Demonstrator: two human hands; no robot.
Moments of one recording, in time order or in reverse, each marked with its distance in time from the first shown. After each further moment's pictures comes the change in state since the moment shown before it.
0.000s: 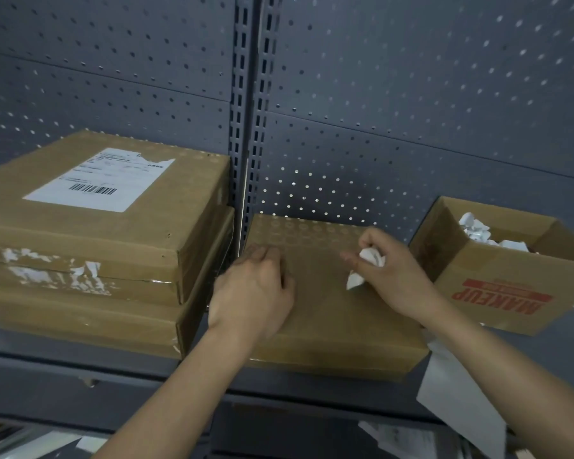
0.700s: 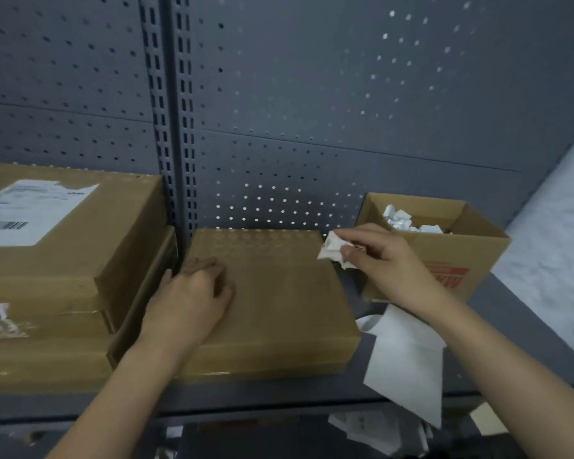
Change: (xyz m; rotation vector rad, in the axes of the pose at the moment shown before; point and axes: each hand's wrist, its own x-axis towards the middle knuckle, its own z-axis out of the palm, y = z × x) left_hand 0.010 -0.003 -0.009 -0.005 -0.172 0.047; right_hand -0.043 0.010 -0.066 0.085 0.140 0.063
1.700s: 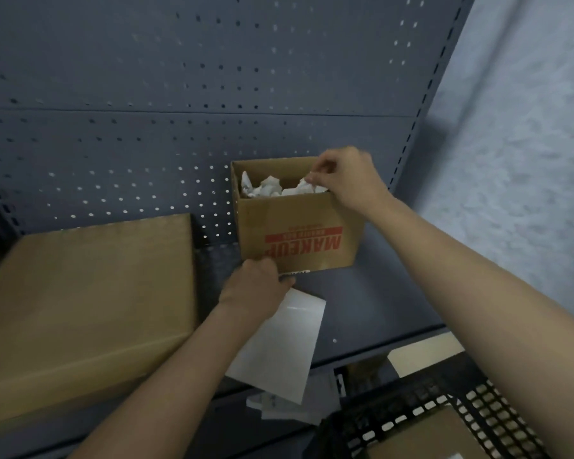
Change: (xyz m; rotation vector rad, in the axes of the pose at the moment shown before) left_hand 0.027 0.246 0.129 -0.051 -0.359 0.128; right_hand 0.034 0.117 -0.155 -0.403 0.263 0.093
